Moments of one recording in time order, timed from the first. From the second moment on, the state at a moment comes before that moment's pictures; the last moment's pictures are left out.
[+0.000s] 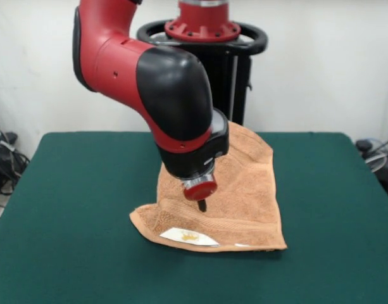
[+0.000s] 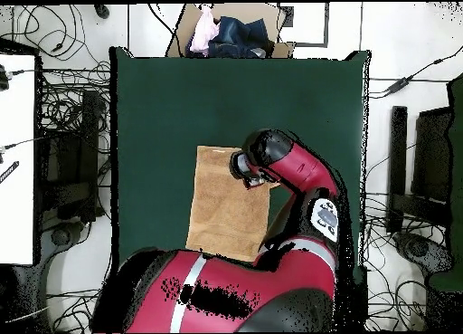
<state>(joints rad) -0.17 -0.30 -0.26 1.46 0.41 0.84 2.36</state>
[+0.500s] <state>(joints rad) -0.15 -0.30 -0.27 1.30 0.41 0.94 2.36</state>
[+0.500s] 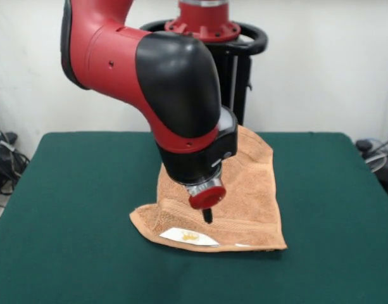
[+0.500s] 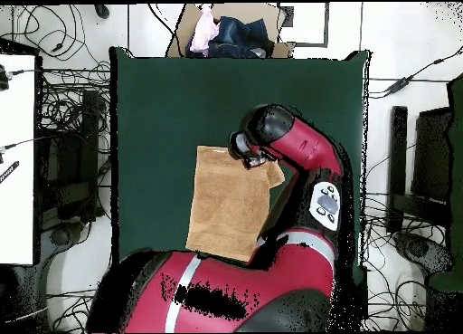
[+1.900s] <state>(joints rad) -0.17 -0.20 -0.27 1.02 0.41 0.99 2.36</state>
